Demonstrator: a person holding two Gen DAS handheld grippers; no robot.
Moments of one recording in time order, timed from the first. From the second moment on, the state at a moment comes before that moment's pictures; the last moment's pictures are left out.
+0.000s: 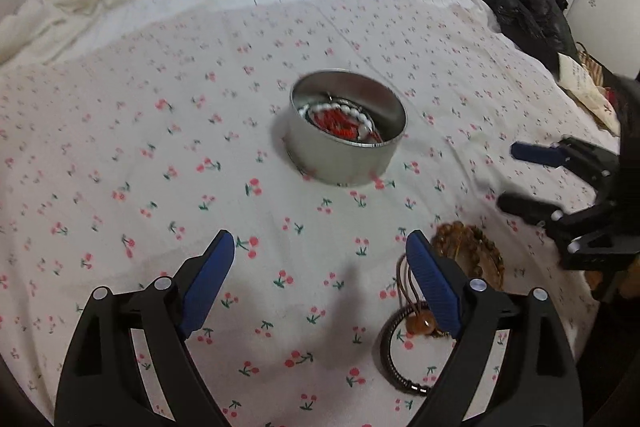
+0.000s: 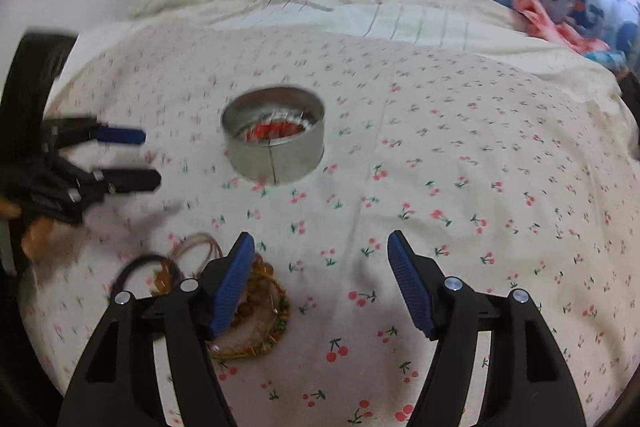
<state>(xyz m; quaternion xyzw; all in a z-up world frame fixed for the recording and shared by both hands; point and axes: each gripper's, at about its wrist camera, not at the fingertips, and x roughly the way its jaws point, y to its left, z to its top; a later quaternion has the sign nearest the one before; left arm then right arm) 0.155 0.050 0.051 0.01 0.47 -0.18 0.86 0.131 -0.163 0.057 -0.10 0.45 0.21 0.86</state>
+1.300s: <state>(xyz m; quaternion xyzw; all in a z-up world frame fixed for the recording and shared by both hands) 0.174 0.043 0.002 0.08 0.50 -0.06 0.86 0.124 -0.161 0.037 -0.17 0.46 0.23 0.84</state>
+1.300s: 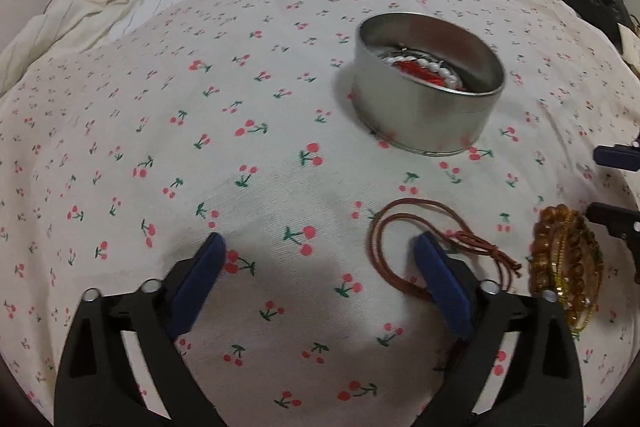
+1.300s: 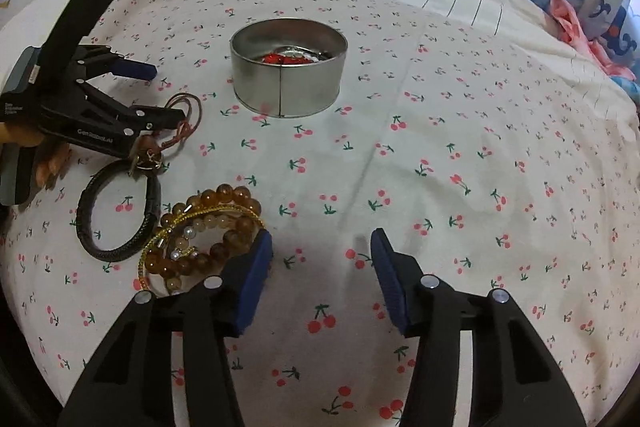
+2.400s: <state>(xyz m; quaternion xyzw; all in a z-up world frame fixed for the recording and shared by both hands) 0.169 0.039 0.019 0.05 0.49 -0.12 0.86 0.139 -0.160 0.045 -0.10 0.44 0.22 0.87</state>
